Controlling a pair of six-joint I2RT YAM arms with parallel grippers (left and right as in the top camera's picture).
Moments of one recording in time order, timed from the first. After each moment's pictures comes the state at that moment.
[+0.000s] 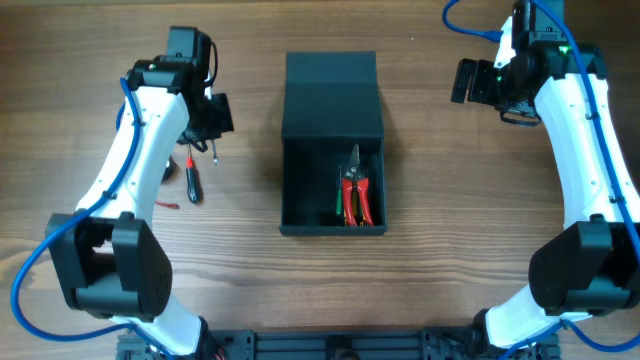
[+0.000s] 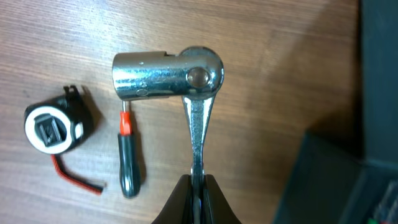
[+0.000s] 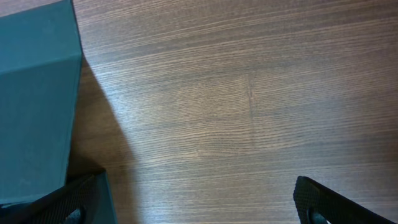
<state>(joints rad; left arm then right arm) -0.11 1.80 1.53 -1.09 -0.06 -0.29 -0.02 1.79 1.65 -1.05 -0.03 0.17</state>
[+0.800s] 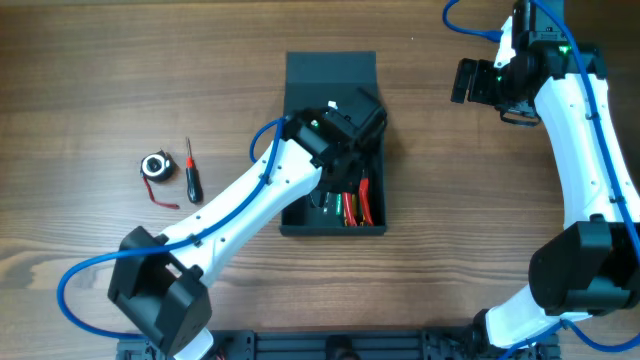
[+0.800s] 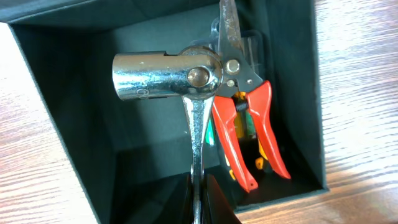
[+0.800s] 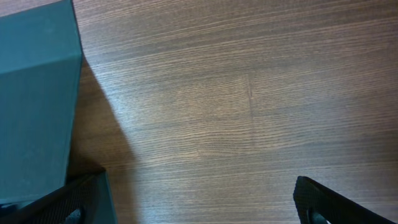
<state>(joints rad) -0.75 1.78 1.54 -1.14 -0.06 -0.50 -0.02 1.79 1.65 -1.05 -0.03 0.17</state>
